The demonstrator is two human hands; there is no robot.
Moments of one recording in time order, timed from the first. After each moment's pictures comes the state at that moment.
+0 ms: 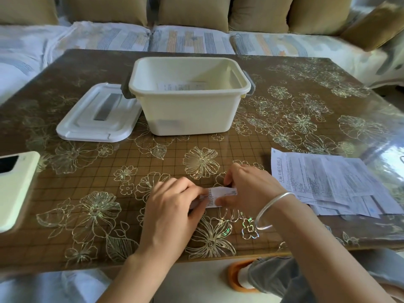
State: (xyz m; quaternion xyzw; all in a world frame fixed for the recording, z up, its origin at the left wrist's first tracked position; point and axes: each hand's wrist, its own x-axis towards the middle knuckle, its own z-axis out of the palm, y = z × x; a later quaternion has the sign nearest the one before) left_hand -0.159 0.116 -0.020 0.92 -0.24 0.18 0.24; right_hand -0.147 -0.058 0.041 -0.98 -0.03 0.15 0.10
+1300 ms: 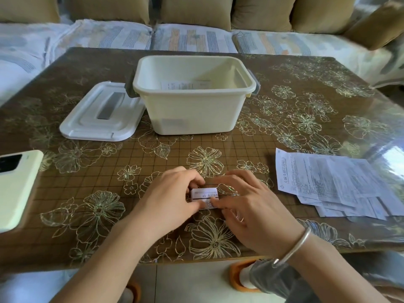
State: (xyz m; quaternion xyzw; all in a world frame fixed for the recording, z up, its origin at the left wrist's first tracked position) left_hand -0.133 0.126 0.020 0.94 -0.22 -0.07 0.25; right_hand -0.182 -0.060 0.012 -0.96 -0.21 -0.07 0.15
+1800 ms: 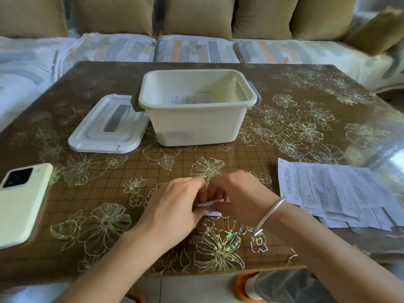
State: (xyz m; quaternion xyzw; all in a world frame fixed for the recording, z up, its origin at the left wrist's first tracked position) left_hand -0.136 0.124 0.038 0.95 -0.25 0.00 0.21; right_hand -0.133 -0.042 0.039 -0.96 -0.20 0.05 0.18
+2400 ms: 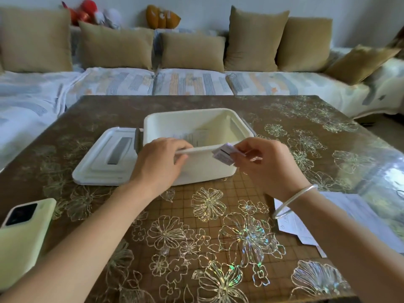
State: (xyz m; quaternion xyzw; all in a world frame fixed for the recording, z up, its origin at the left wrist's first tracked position) left_hand -0.039 0.136 0.092 0.93 -0.22 0.16 0.24; right_hand -0.098 -0.073 0.109 -0.91 -0.04 -0.19 0.36
